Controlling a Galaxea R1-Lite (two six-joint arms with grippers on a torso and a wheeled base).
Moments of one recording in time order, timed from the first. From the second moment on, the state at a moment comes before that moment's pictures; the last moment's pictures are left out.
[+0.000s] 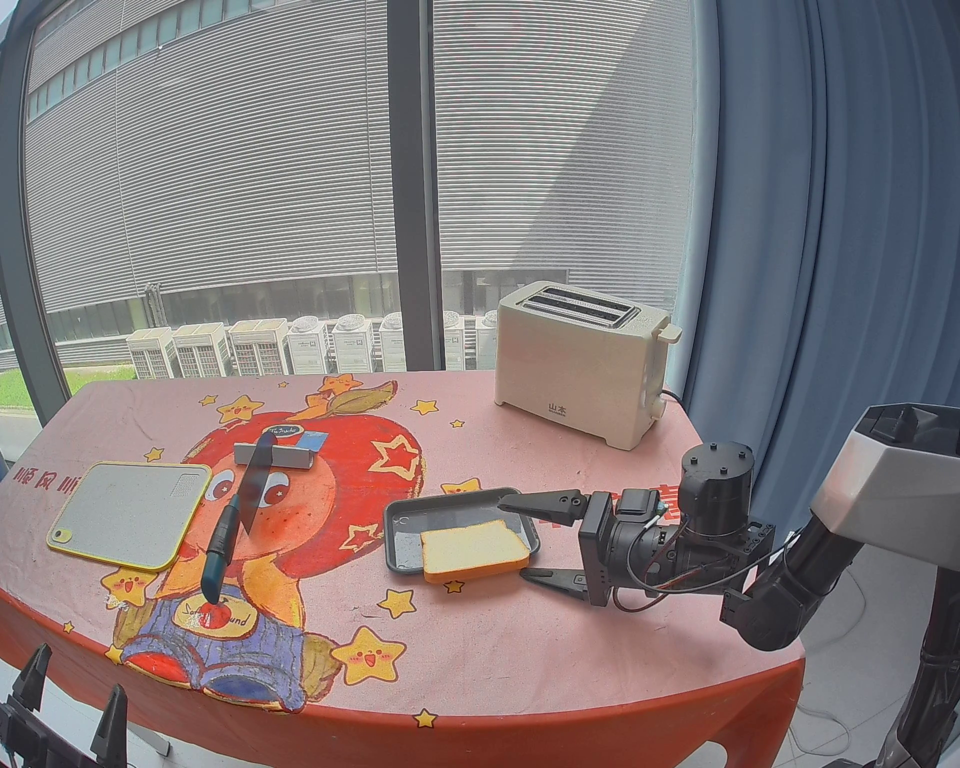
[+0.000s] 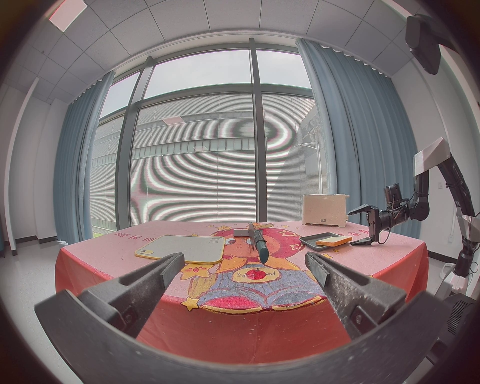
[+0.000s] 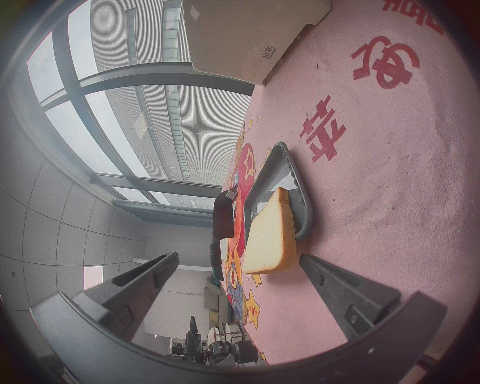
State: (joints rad) left arm 0.00 0.02 -0.02 0.00 -0.01 0.01; right arm 0.58 2.18 -0.69 -1.21 0.52 1.35
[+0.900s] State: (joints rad) left arm 0.00 0.02 -0.02 0.00 -0.01 0.01; right arm 0.58 2.22 -0.73 -1.21 0.53 1.35
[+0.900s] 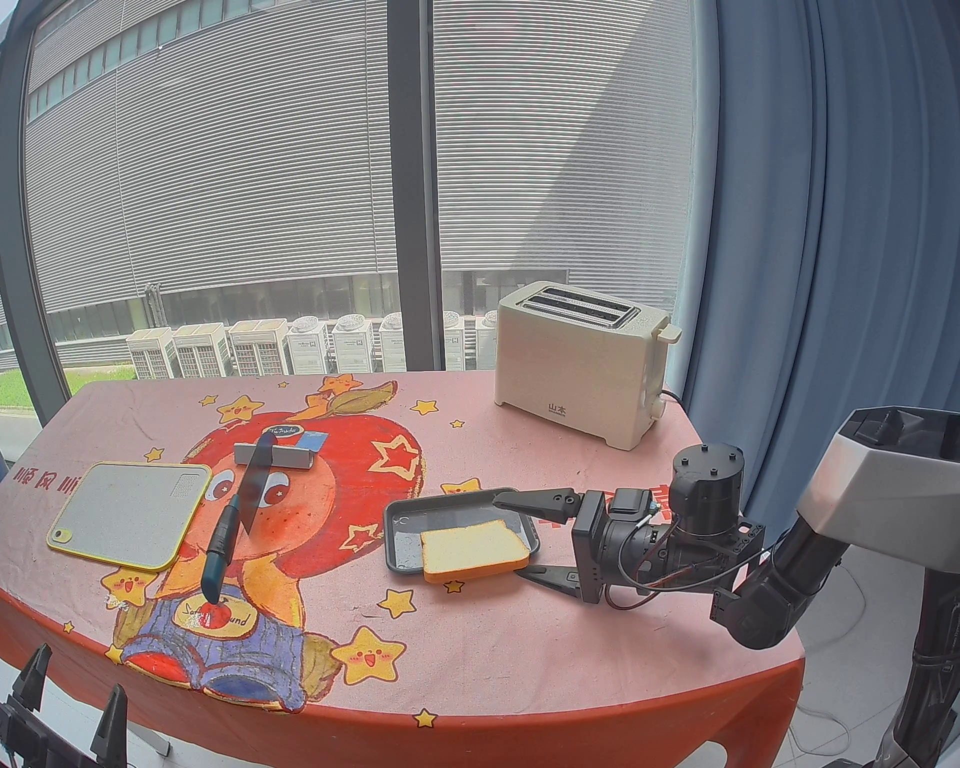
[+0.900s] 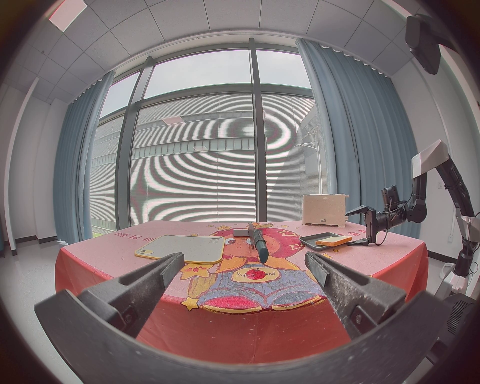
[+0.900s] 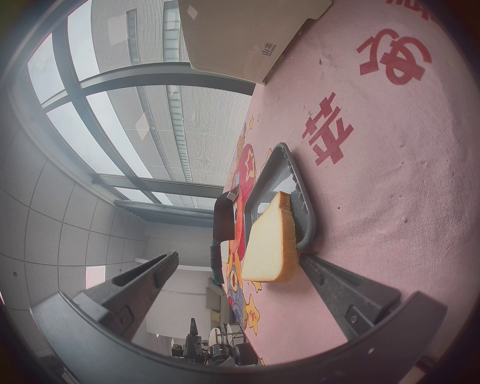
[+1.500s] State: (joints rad) left arm 0.00 0.02 -0.02 0.00 -0.01 0.01; right arm 0.58 2.21 -0.81 -0.93 0.52 1.35
